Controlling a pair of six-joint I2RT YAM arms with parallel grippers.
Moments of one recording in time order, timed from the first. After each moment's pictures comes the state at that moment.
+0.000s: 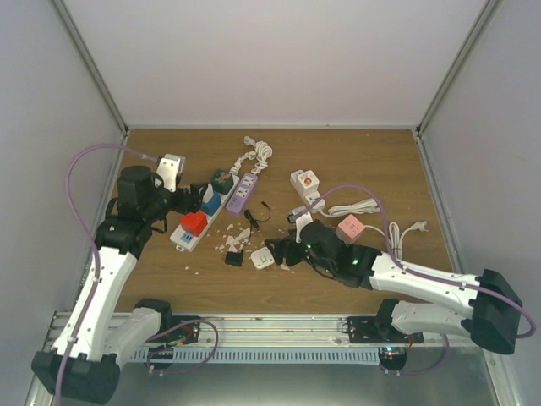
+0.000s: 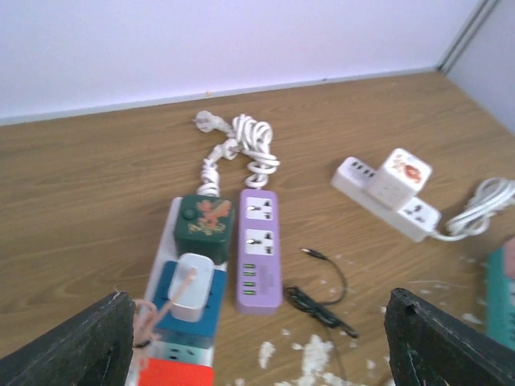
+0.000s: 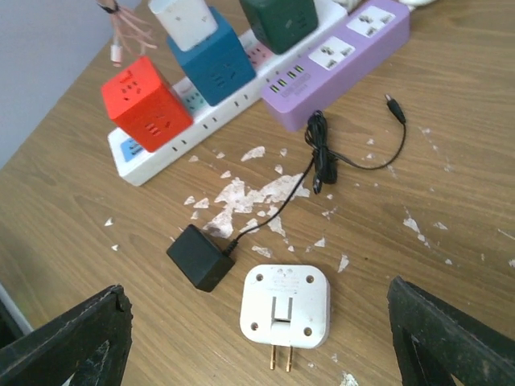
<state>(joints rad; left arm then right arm) -0.14 0.93 0.98 -0.54 0.27 0.01 1.04 1.09 0.65 -0.11 0.18 0.53</state>
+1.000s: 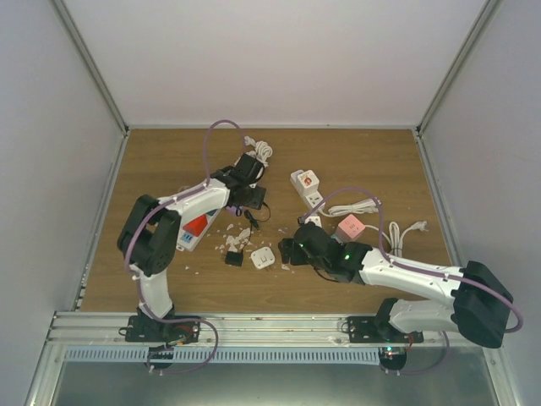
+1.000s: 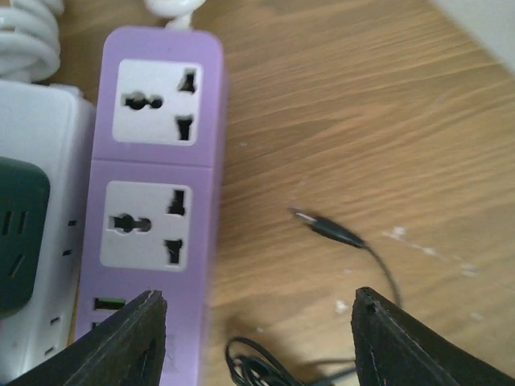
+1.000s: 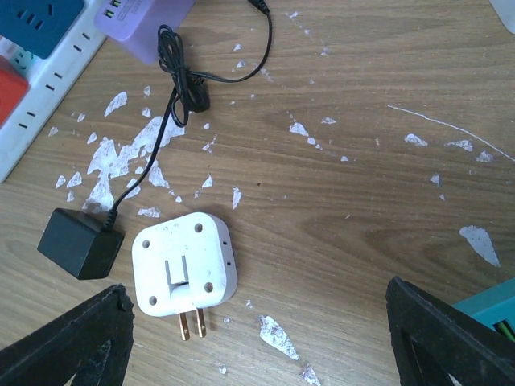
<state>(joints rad) -0.55 1.82 1.29 -0.48 -0.10 -0.23 0.99 1.20 0.65 -0.28 0.25 0.79</state>
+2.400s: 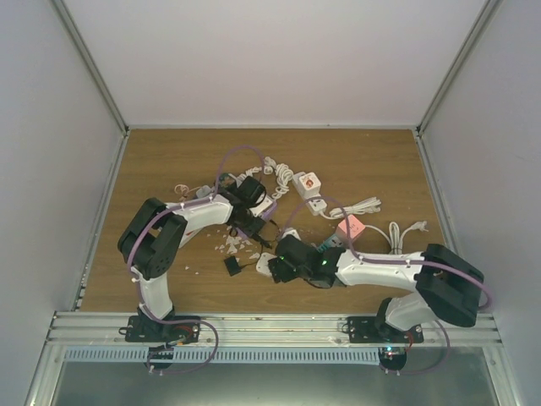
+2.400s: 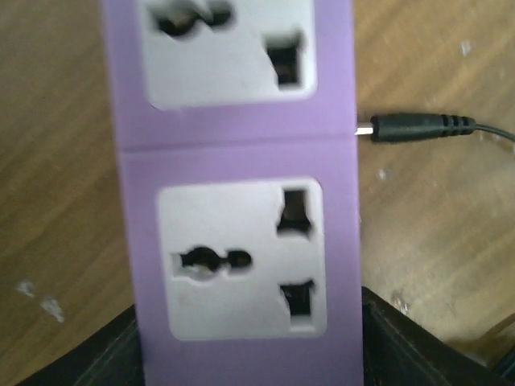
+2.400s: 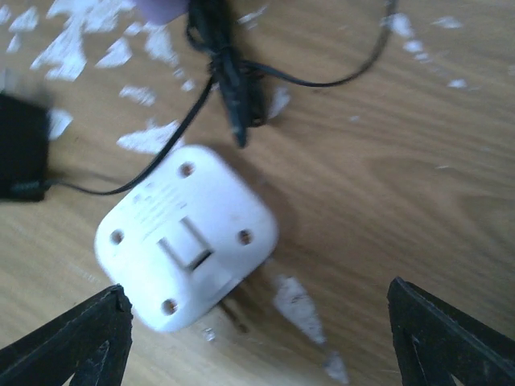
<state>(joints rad) -0.62 1.84 1.12 -0.47 -0.03 0.12 1.06 1.39 0.66 -0.24 0.20 0.64</state>
